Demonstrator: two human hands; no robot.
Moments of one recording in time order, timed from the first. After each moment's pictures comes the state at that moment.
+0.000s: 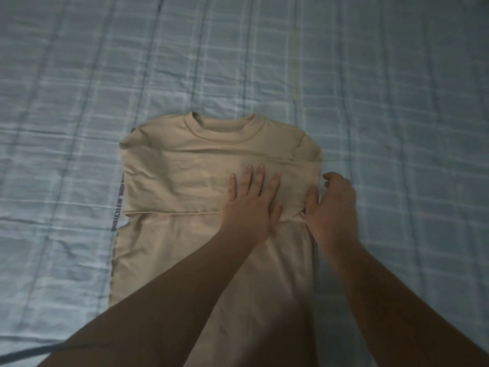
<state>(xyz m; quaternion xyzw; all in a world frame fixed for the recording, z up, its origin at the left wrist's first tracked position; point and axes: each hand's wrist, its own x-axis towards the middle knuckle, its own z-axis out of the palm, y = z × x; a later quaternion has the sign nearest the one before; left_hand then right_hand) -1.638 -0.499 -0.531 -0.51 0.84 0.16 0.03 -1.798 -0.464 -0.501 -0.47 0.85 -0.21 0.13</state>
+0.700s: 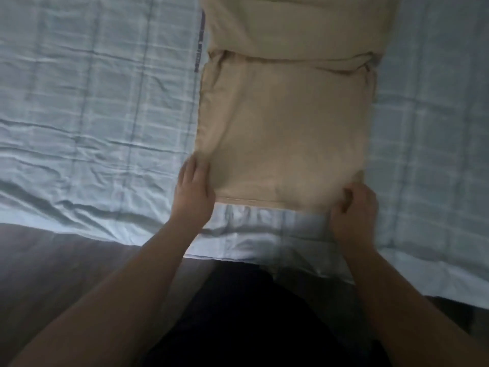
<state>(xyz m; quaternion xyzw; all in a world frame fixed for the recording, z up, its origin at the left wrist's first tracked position) -1.350 -0.213 -0.522 -0.68 0.67 0.29 -0.02 -1.681 -0.138 -0.512 -0.45 0.85 -0.17 0.21</state>
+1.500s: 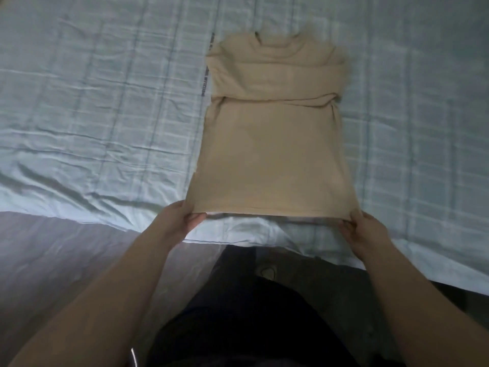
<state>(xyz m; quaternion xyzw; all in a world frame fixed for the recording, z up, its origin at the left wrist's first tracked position) -1.314 -0.138 -0.450 -0.63 0.05 0.71 -0.30 -1.730 -0.074 -0.444 0.03 0.78 -0.40 0.48</state>
